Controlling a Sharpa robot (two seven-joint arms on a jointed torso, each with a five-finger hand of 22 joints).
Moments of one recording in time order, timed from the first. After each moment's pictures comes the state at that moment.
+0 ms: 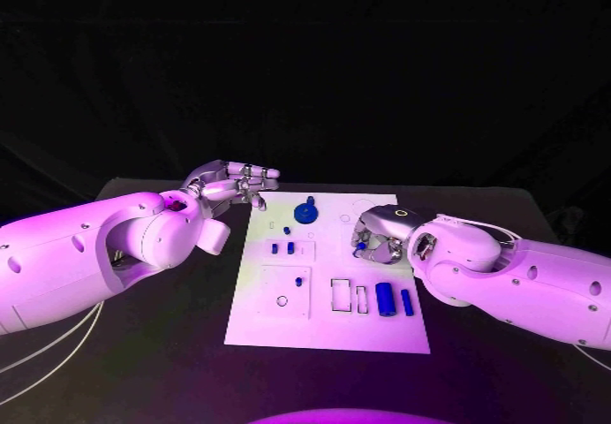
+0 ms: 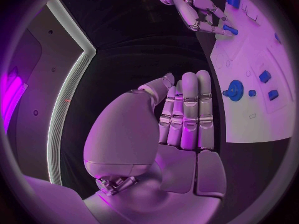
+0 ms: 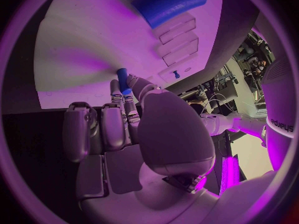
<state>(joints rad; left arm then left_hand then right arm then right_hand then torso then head) 1.22 -0.95 0.02 1.62 -0.11 -0.28 0.16 1.39 -0.16 0.48 -0.01 0.05 1.07 0.17 0.09 0.08 1.18 0.09 0.17 0.13 1.23 0.01 0.86 0.47 0.17 1.04 0.10 0.88 0.52 1.19 -0.79 -0.11 1.60 -1.67 -0.24 -0.27 1.46 -0.11 0.37 0.06 0.21 1.15 0.12 0.11 0.11 1.18 0.08 0.21 0.12 1.47 -0.01 1.31 1.18 0.07 1.46 0.08 1.34 1.31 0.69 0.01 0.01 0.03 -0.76</state>
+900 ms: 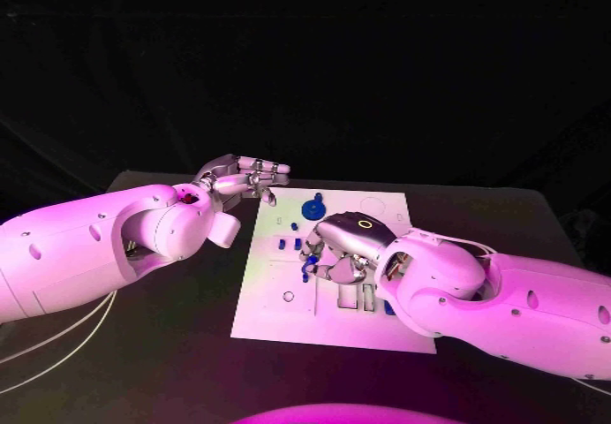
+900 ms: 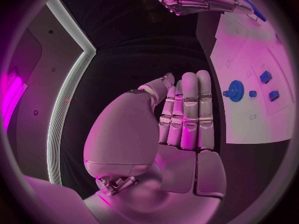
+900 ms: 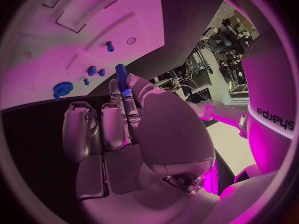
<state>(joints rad) 1.22 -0.94 0.02 1.61 -0.11 -0.28 0.16 1.39 -0.16 0.48 -0.01 0.05 1.07 0.17 0.09 0.08 1.18 0.09 0.17 0.13 1.23 0.01 0.86 0.47 0.17 1.04 0.10 0.88 0.52 1.18 -0.72 -0.10 1.82 -1.65 -0.31 -0.27 1.46 -0.11 0.37 0.06 0.21 1.15 0.13 0.11 0.11 1.18 0.09 0.21 0.12 1.47 -0.01 1.31 1.18 0.07 1.46 0.08 1.35 1.31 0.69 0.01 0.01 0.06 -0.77</state>
